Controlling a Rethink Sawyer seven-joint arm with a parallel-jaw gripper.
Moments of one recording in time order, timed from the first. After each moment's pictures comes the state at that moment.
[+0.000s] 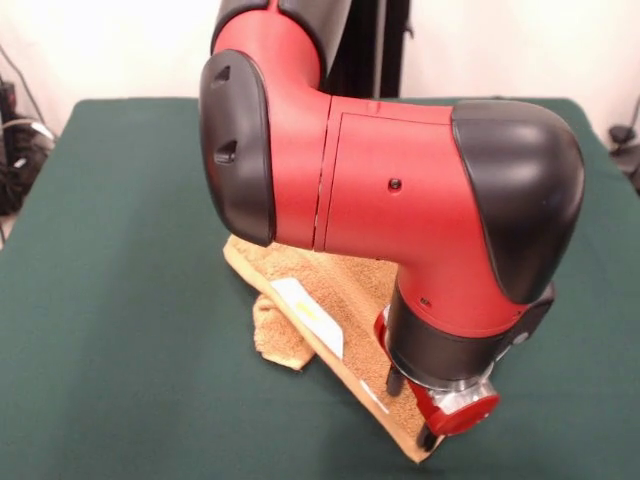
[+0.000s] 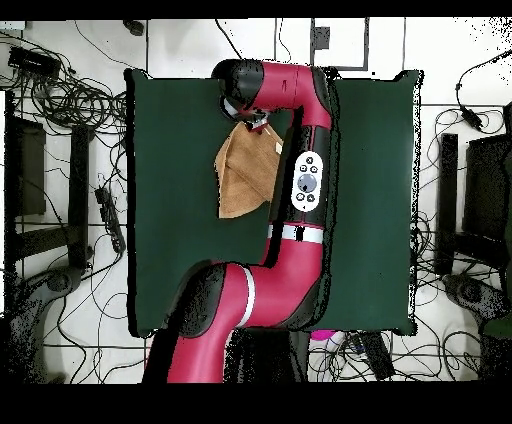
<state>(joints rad) -0.11 0.15 0.51 0.05 -0.61 1.49 2.82</state>
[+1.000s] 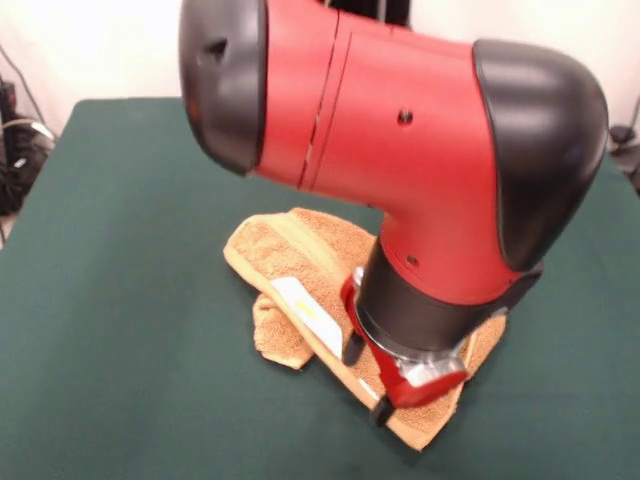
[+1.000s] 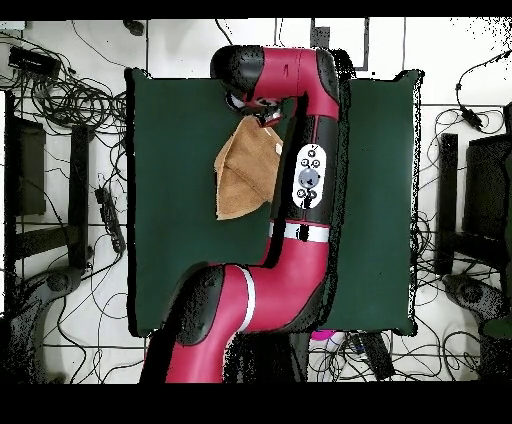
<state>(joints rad) -0.11 0.08 0.50 0.05 -0.74 1.59 2.82</state>
